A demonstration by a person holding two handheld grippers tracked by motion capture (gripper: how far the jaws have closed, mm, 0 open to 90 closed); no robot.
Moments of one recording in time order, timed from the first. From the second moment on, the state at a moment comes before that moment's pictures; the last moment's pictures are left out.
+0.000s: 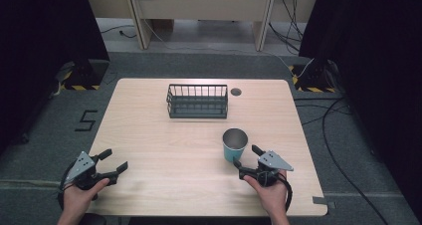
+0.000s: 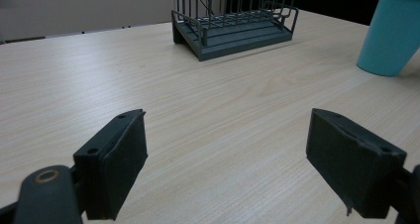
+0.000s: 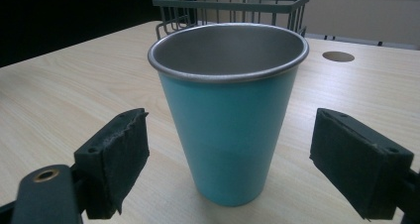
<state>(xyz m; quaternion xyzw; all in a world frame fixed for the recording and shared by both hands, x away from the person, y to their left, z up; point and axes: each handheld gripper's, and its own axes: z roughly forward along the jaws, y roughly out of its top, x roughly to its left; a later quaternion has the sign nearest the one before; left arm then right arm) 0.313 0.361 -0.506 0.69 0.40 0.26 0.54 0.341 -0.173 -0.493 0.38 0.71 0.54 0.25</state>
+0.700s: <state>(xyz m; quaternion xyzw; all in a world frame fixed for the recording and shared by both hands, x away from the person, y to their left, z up) 0.313 0.361 -0.506 0.70 0.39 0.26 0.54 0.372 -0.153 -0.500 0.38 0.72 0.53 0.24</state>
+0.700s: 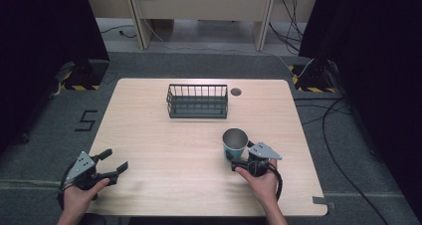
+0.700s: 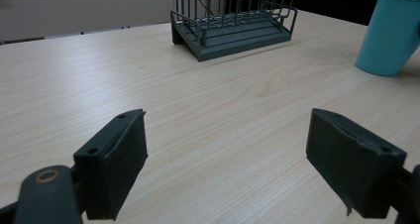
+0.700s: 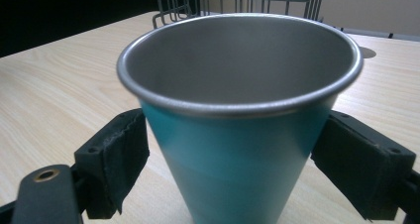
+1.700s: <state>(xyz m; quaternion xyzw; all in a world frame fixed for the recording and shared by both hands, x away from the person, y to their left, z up) 0.313 0.360 -0.506 0.70 0.39 0.26 0.54 0.382 -0.145 -0.503 0.38 0.72 0.54 0.23</state>
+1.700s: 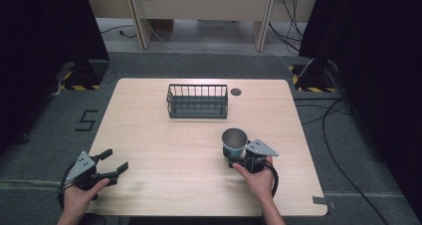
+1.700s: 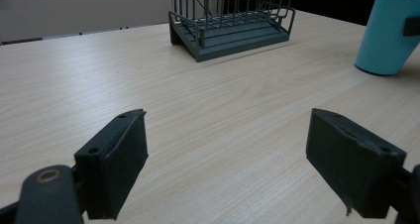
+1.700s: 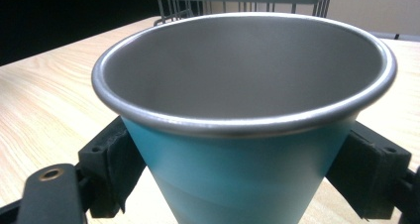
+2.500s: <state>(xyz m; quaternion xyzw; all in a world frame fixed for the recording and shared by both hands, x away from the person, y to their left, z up) 0.313 0.360 -0.506 0.70 0.39 0.26 0.54 0.387 -0.138 -0.479 0.37 0.71 0.55 0.25</state>
